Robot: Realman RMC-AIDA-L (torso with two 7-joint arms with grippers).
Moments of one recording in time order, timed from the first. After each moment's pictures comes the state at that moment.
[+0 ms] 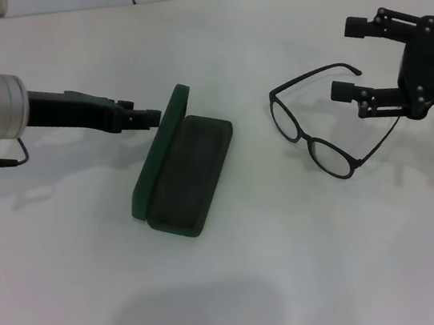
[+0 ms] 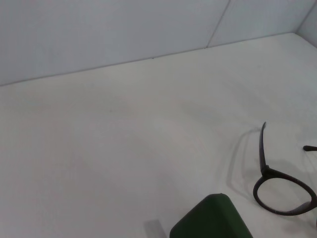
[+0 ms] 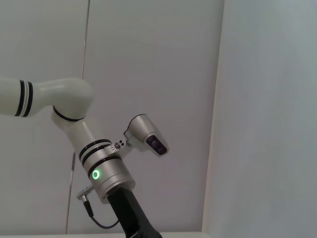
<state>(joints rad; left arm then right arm) -0.55 -2.04 0.97 1.01 2.22 1.37 -2.16 0.52 1.95 -1.23 -0.50 -1.21 -1.52 0.90</state>
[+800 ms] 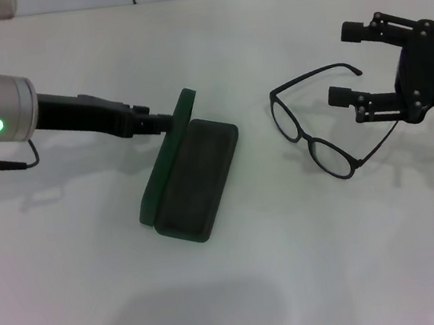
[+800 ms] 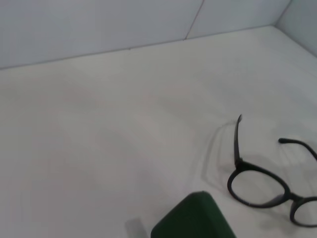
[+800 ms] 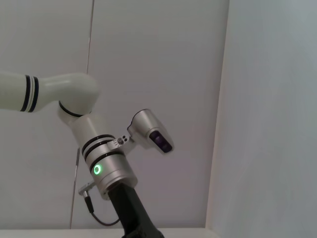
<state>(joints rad) -0.56 -2.05 0.97 1.01 2.21 1.41 -2.16 0.53 1.95 -1.23 -0.50 -1.23 -1.52 0.89</state>
